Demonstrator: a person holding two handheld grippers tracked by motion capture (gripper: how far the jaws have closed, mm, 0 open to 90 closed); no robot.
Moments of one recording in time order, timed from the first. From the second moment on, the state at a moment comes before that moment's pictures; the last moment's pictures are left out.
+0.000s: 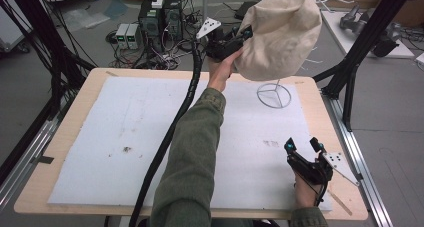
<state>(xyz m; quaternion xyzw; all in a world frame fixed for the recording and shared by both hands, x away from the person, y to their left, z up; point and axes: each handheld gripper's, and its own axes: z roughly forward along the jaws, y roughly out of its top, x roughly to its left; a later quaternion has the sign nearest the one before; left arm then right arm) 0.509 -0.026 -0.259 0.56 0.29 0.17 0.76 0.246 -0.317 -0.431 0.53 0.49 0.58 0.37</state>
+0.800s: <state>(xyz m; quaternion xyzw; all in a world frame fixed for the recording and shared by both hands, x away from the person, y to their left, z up) 0.490 -0.004 -0.265 0.60 0.29 0.15 0.73 0.246 -0.319 -0.430 0.53 0.49 0.58 0.37</state>
